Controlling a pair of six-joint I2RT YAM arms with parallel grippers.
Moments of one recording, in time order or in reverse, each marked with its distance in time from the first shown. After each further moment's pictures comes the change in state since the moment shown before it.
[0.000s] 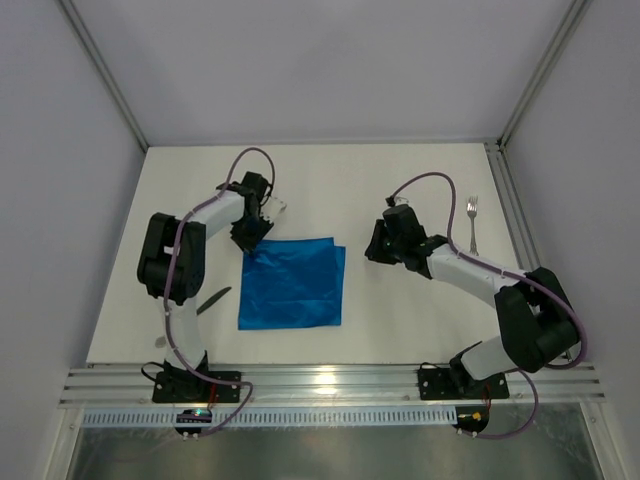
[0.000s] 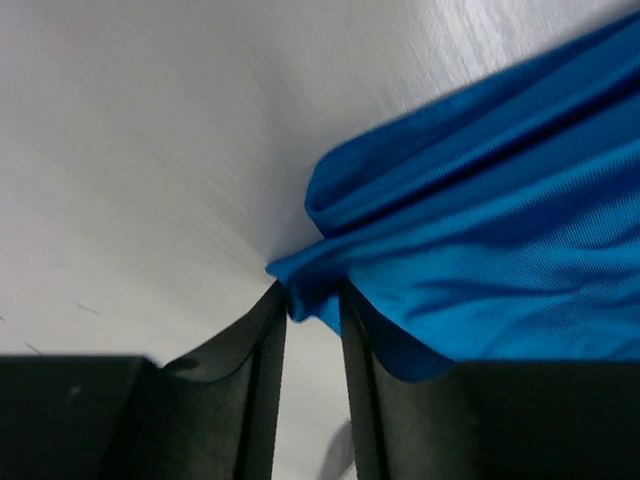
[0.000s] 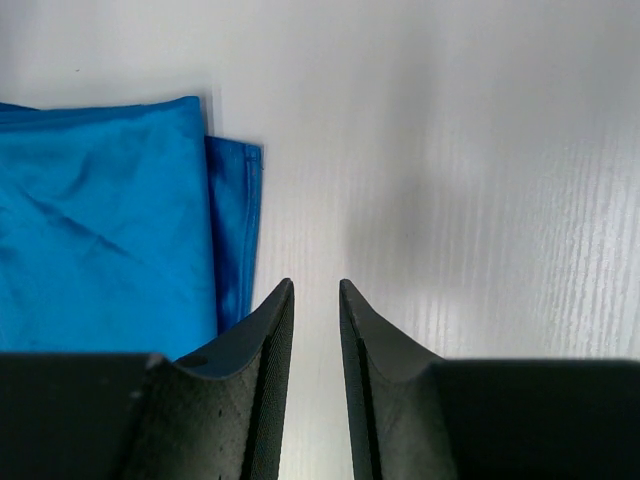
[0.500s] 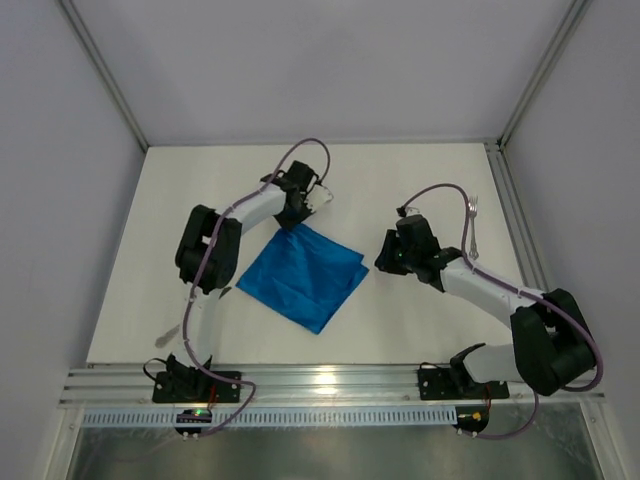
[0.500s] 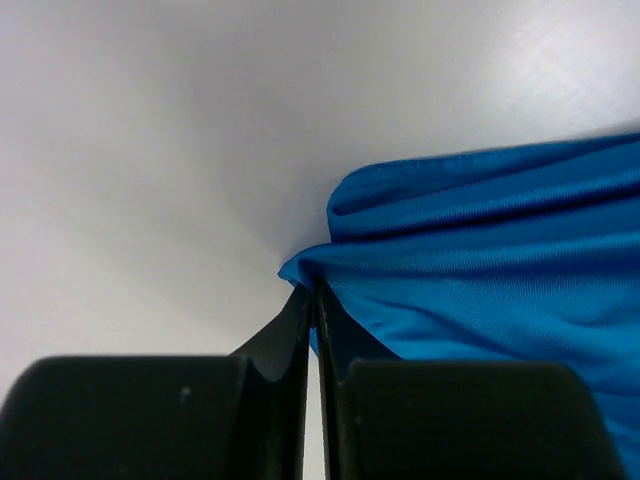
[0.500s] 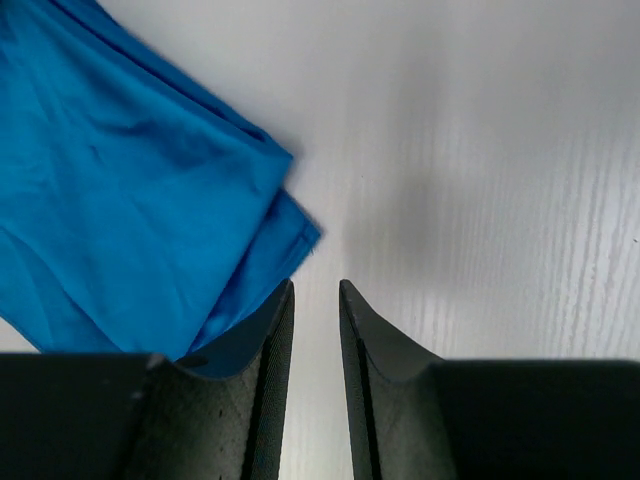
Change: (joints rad) left arm -0.155 0.219 0.299 0.055 -0.031 0.137; right arm -0.050 -0.098 -0.100 -0.015 -0.046 -0.037
